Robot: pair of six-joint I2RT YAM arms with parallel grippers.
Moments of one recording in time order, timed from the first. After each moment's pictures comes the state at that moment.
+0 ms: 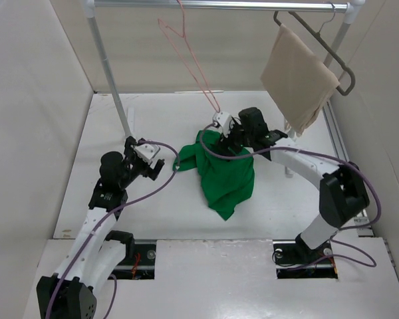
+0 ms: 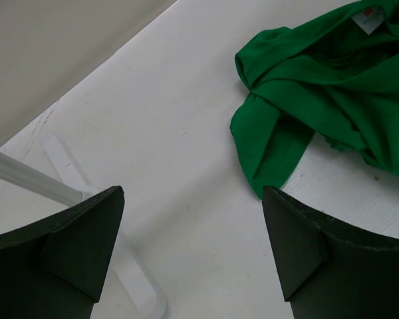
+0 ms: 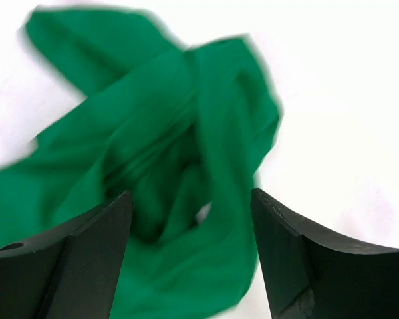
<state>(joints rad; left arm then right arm) -0.17 0.76 0.51 0.01 0.37 0.40 0.53 1.60 1.18 -0.26 -0.28 -0.48</state>
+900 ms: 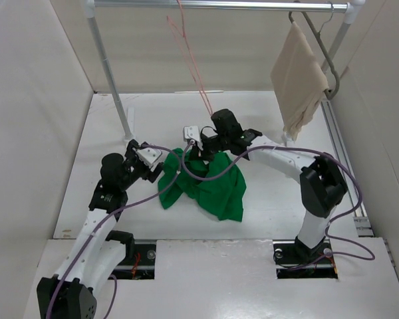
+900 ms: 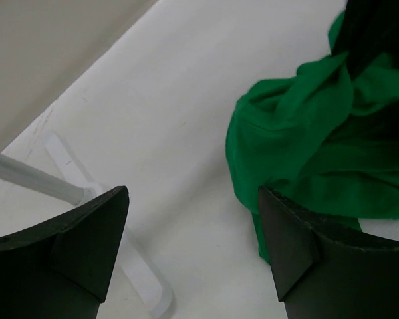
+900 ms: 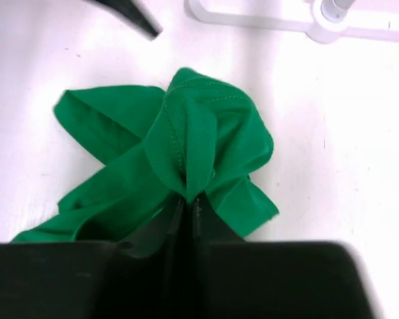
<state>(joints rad) -0.17 0.73 0.49 -0.01 0.37 0.47 0.70 1.81 1.39 -0.24 -0.72 -0.69</state>
